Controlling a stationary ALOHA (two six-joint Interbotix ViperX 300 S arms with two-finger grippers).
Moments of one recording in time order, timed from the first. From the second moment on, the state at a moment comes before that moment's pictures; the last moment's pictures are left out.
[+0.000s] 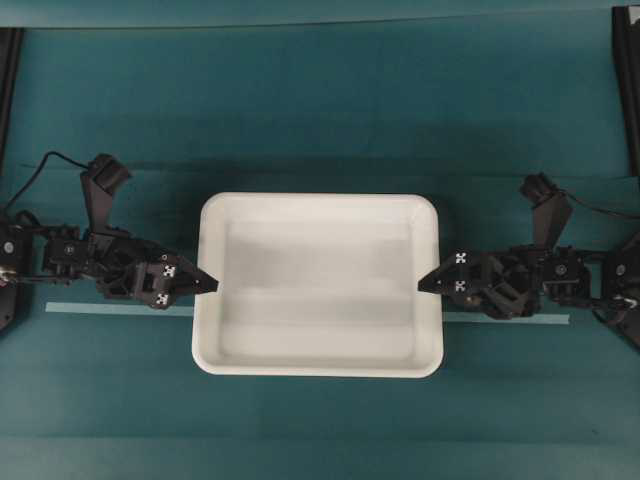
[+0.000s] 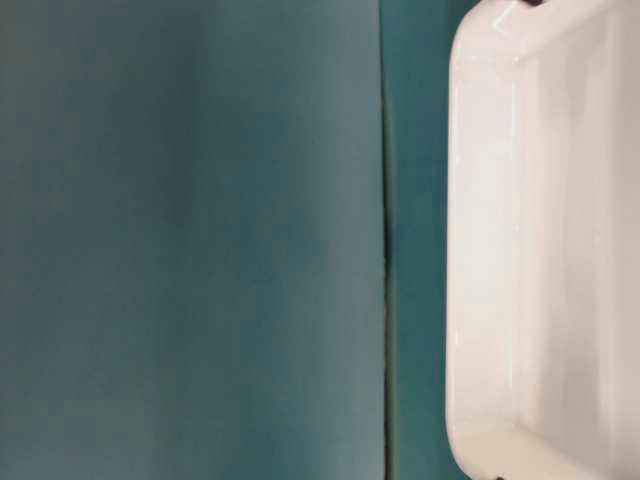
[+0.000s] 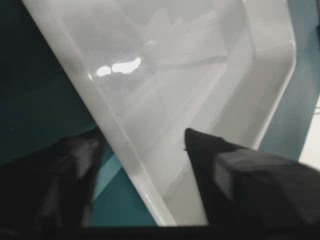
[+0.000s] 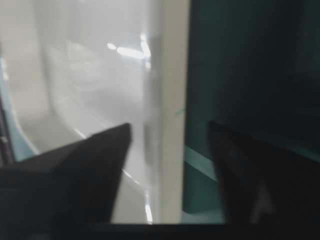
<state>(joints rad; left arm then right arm) 0.02 -0.09 1.20 0.02 -0.61 -1.15 0.10 -0.02 1.22 0.32 -0.57 1.38</state>
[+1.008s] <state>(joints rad) 0.02 -0.32 1.12 0.02 -0.25 -1.20 0.05 -0.25 1.12 0.32 -0.18 1.37</state>
